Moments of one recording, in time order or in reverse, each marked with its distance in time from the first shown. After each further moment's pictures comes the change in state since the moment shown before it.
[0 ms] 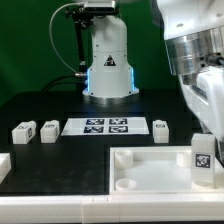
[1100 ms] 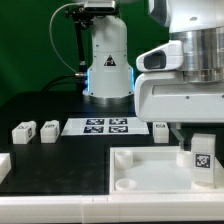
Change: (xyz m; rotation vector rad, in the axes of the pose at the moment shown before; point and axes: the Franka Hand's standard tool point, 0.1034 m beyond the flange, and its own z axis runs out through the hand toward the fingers) arm 0.006 -0.001 -0.002 -0.090 0.072 -0.926
